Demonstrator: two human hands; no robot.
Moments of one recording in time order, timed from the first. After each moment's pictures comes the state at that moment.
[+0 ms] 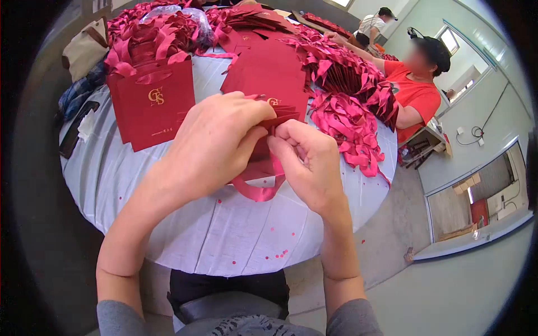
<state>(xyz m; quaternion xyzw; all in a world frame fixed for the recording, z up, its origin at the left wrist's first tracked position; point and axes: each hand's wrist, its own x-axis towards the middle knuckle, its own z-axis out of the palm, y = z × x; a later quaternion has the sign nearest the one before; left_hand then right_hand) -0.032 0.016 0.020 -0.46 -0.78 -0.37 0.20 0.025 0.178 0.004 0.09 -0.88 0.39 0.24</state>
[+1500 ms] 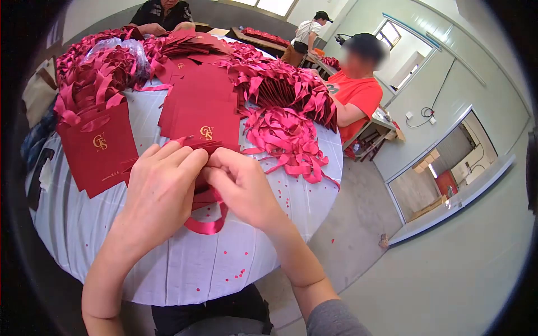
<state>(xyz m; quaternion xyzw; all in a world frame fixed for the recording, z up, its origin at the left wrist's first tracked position) -0.020 0.031 0.017 -0.48 -0.77 -0.28 0.31 0.026 0.180 0.005 0.11 -0.88 0.41 0.23</state>
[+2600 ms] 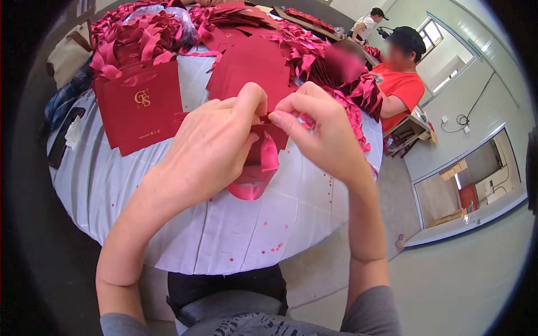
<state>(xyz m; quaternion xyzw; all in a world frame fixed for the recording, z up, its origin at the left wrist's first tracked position) -0.028 0.017 0.014 -0.46 -0.79 -0.36 0.19 0.012 0.202 0.045 0.20 -0.92 0.25 0.25</state>
